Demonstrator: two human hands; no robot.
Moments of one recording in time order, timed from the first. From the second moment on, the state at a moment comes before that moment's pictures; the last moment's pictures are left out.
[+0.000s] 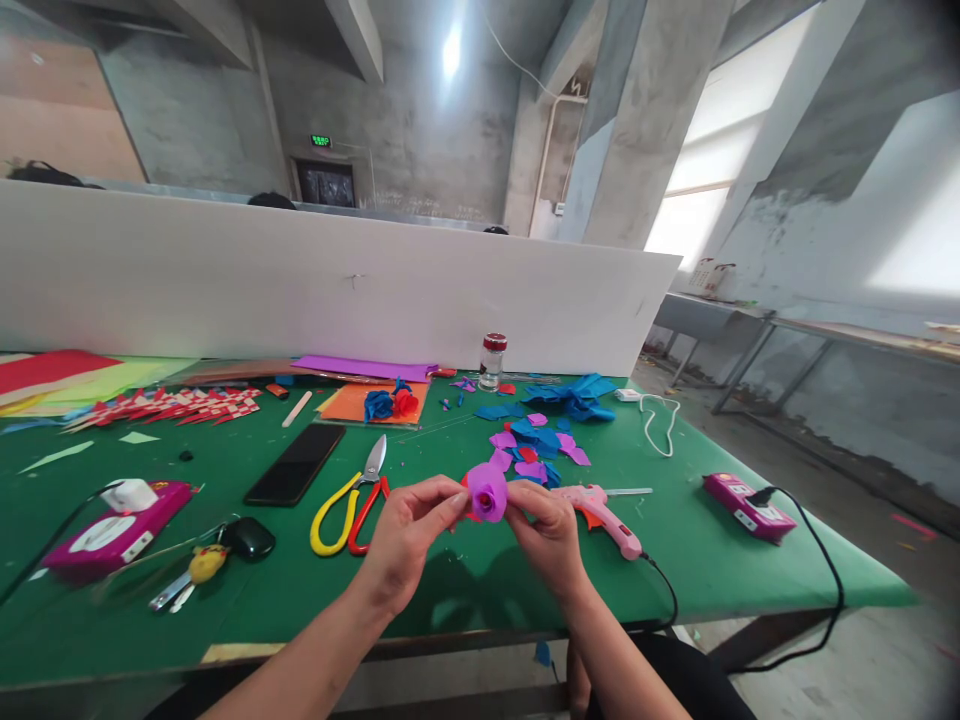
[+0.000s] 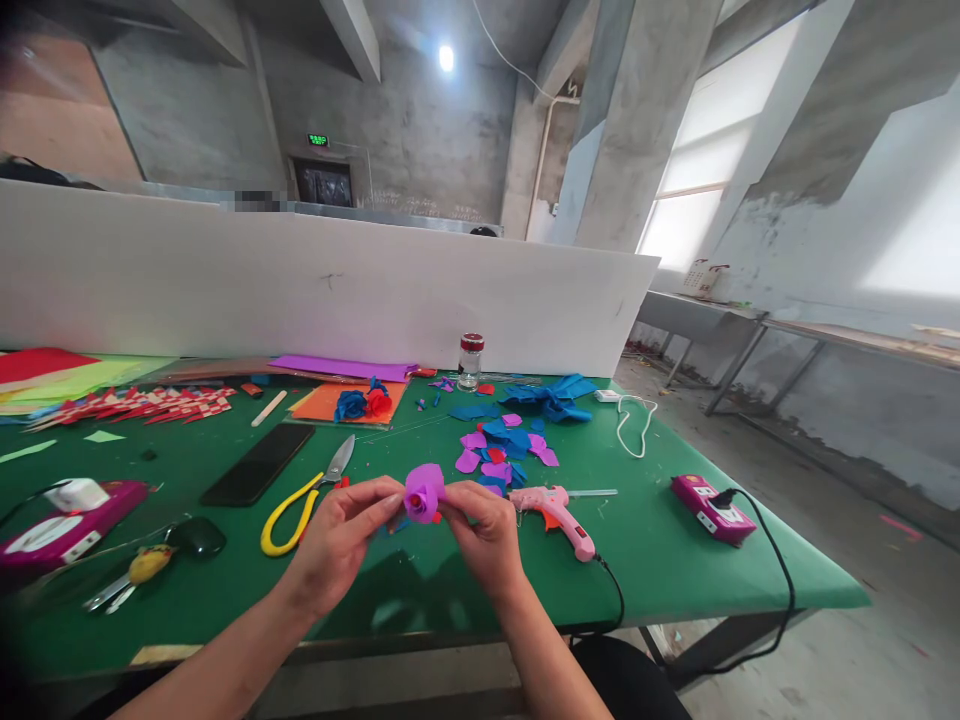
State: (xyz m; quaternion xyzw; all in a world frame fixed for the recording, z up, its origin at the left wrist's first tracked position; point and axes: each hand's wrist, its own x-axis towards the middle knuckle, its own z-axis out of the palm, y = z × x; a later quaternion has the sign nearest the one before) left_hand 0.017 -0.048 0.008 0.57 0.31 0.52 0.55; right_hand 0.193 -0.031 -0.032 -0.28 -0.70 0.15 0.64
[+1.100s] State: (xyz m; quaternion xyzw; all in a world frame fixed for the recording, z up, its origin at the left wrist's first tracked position) left_hand 0.025 -0.058 0.015 0.44 0.36 0.49 0.66; right_hand 0.200 -0.035 -0.028 -0.29 -0.74 0.08 0.61
